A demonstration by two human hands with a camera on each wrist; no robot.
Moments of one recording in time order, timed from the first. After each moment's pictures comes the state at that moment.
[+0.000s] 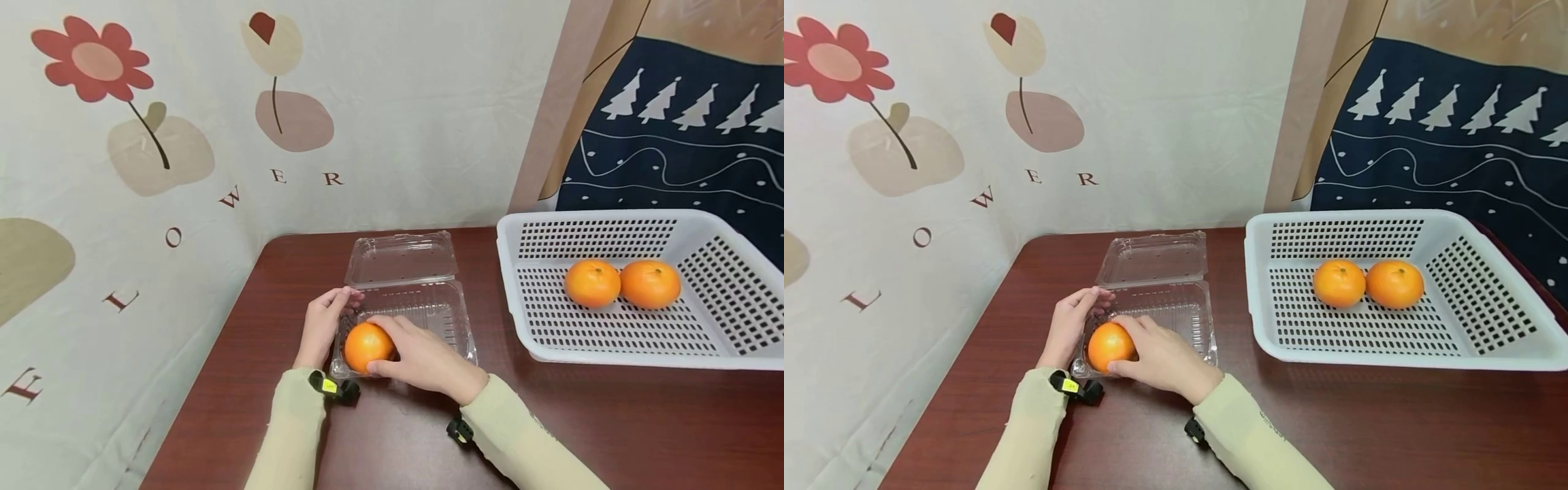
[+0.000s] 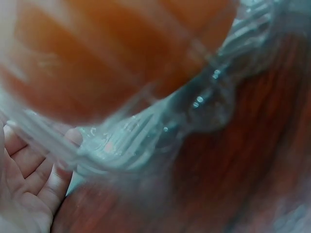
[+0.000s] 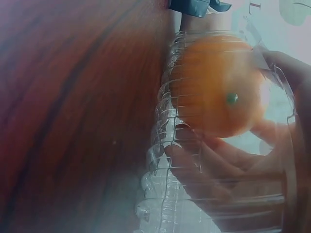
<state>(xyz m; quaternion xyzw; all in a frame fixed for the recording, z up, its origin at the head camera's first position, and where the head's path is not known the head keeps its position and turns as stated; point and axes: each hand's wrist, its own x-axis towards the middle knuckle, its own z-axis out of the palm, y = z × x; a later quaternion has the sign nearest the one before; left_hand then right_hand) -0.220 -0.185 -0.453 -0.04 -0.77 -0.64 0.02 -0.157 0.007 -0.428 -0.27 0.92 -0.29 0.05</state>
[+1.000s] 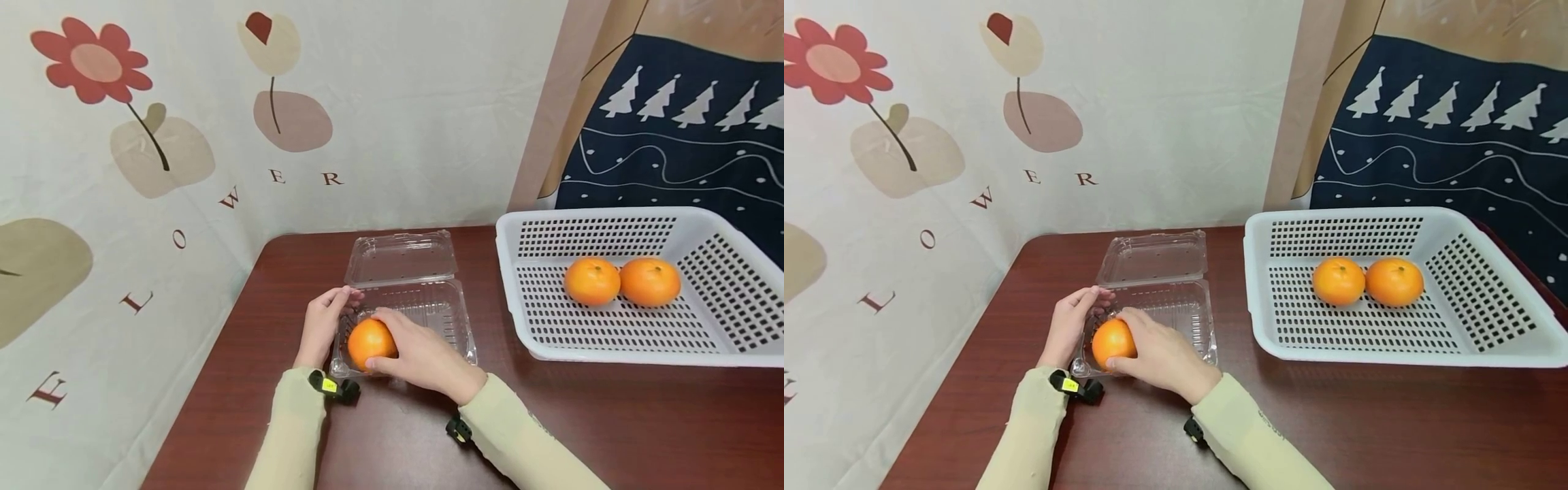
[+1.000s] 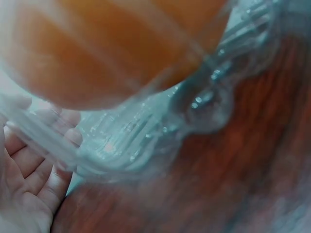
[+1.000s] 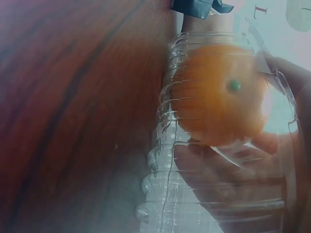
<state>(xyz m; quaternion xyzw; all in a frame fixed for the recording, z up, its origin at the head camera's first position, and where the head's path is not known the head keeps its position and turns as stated) -0.234 -0.189 -0.478 -0.04 -0.76 -0.64 0.04 -0.160 0.006 -0.430 -0.26 0.92 -0.30 0.03</state>
